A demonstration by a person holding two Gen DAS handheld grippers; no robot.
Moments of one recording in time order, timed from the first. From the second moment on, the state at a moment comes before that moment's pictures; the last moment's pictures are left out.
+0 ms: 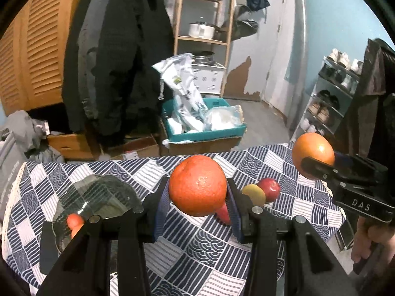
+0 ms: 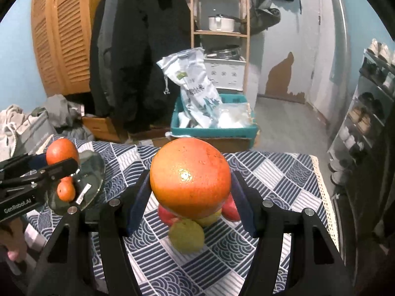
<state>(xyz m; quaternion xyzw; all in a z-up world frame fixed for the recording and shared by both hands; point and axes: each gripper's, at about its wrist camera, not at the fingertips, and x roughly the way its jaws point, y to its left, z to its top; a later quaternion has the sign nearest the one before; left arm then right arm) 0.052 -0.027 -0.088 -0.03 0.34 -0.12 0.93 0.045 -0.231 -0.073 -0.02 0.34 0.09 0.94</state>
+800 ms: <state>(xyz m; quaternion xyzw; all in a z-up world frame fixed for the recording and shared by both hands) 0.072 0.078 -0.129 -0.07 0.37 -0.03 0.93 0.100 -0.108 -0.104 -0.02 0.38 0.19 0.91</state>
